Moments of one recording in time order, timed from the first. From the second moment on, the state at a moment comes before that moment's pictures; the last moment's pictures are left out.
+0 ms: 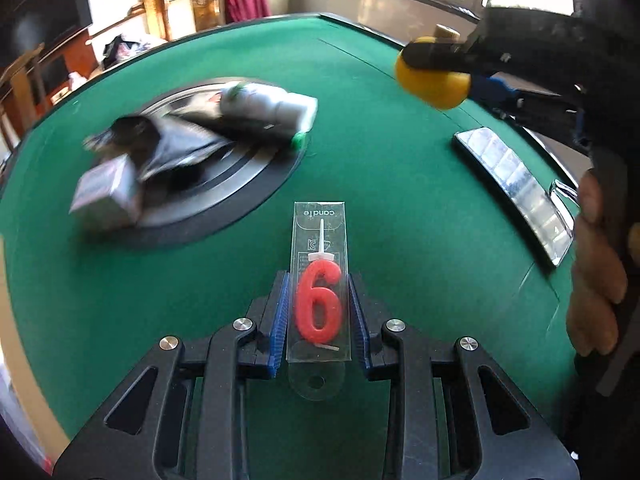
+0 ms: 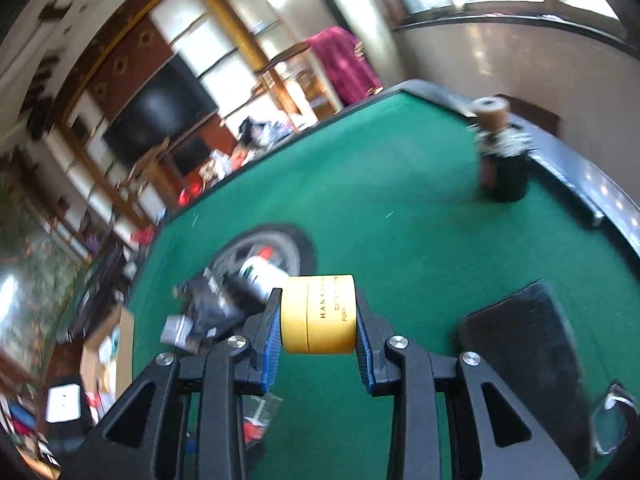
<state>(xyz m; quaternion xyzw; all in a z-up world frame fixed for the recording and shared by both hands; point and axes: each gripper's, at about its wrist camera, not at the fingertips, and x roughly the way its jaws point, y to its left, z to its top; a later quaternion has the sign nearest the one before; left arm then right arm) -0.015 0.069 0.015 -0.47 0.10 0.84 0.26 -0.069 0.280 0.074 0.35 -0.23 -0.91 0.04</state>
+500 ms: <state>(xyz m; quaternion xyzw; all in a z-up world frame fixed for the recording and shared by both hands) -0.034 0.047 0.017 -0.43 0.04 0.86 0.25 -0.072 0.245 0.063 0.37 -0.18 -0.91 0.07</state>
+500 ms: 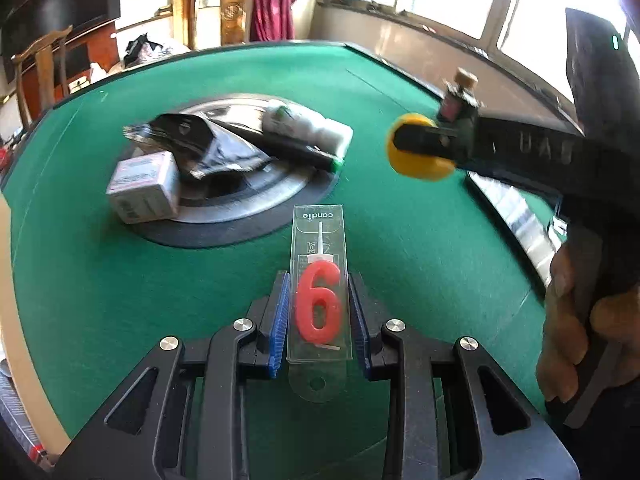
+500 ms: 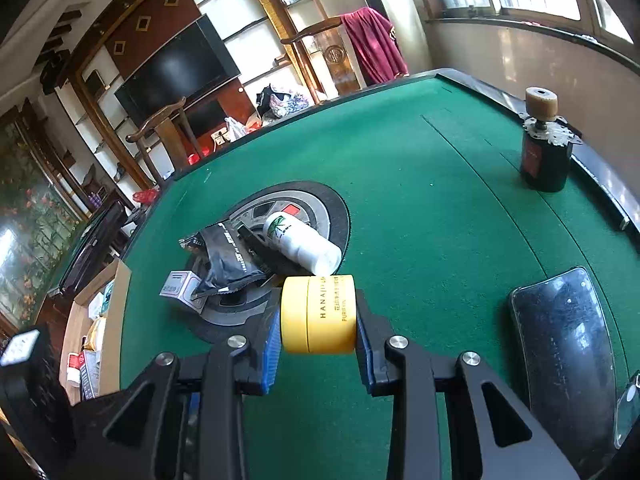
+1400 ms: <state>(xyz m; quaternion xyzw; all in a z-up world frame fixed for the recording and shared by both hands) -0.049 -0.179 0.096 -0.33 -0.11 0.93 0.09 -0.060 0.113 0.077 0.37 -0.10 -0.91 0.18</state>
